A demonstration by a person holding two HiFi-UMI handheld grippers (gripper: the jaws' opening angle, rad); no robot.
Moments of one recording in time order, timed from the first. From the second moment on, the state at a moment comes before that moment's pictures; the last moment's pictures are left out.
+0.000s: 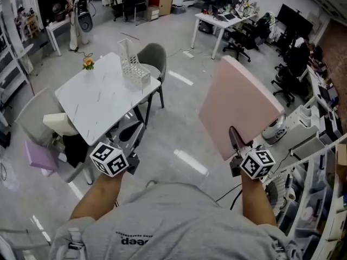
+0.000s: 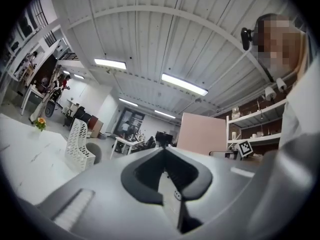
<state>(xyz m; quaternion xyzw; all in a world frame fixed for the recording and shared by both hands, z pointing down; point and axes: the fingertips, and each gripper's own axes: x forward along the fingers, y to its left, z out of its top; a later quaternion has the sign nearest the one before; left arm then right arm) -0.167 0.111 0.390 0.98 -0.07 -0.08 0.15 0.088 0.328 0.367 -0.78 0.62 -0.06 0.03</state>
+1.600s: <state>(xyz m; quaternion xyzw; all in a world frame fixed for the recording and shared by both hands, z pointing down) 0.169 -0.241 0.394 0.96 -0.21 -0.07 0.15 0.493 -0.096 0.375 -0.70 0.71 -0.07 0.05</state>
